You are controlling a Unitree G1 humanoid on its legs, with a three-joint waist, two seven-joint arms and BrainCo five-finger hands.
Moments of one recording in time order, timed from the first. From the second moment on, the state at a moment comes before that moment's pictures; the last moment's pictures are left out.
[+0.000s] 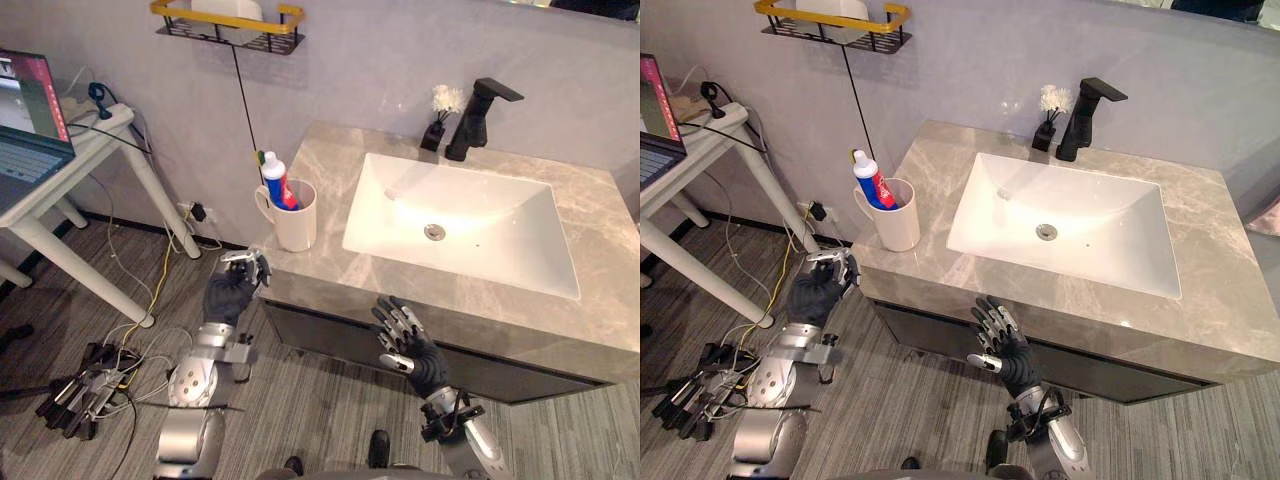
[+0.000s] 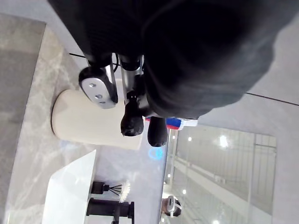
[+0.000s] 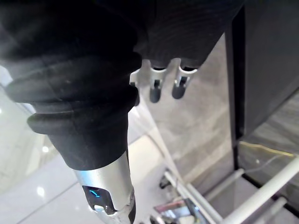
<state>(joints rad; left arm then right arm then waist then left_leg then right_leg) 0.11 0.17 -0.02 -0.25 -0.30 -0.16 -0.10 0.42 -0.09 0.20 -0.22 0.58 -0.06 0.33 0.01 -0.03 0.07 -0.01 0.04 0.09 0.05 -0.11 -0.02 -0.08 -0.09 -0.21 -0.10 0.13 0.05</state>
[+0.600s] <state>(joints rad) -0.18 0.26 -0.03 -0.04 -0.19 -0.13 -0.06 0.40 -0.11 0.20 -0.27 0.58 -0.06 0.33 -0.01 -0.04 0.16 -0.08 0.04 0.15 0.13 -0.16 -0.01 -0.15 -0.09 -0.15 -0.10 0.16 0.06</state>
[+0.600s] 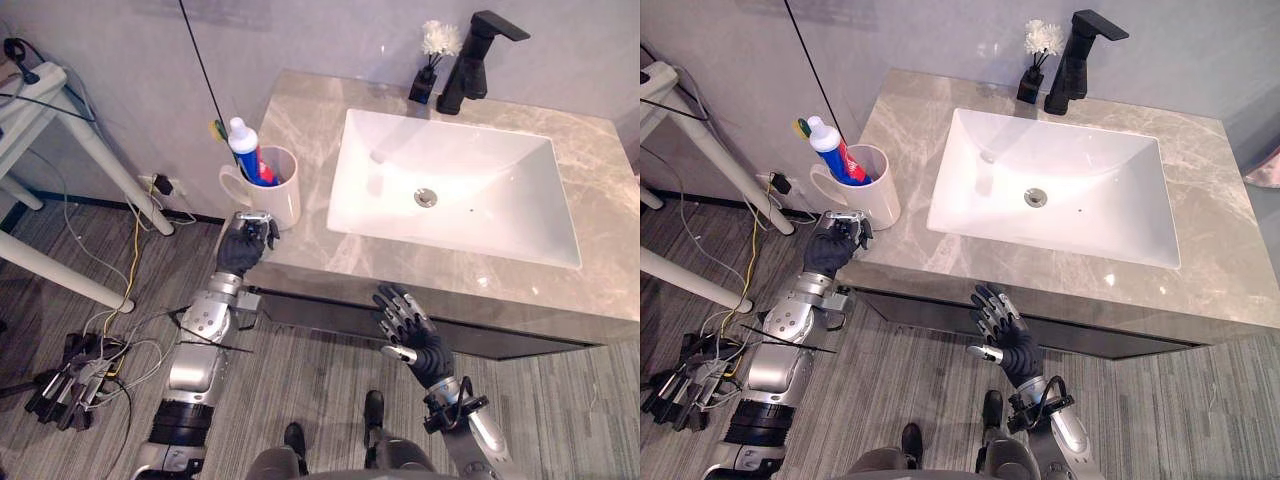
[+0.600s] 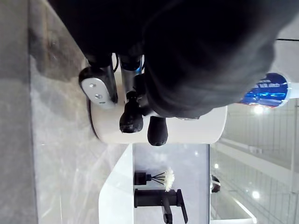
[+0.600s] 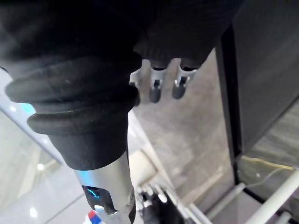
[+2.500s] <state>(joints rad) -0.79 0.42 -0.16 0.33 -0.21 -0.12 0.05 0.46 -0.16 0.28 -0.31 0.60 -0.06 0.32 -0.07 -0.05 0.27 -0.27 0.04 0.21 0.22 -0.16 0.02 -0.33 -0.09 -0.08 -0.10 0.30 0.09</state>
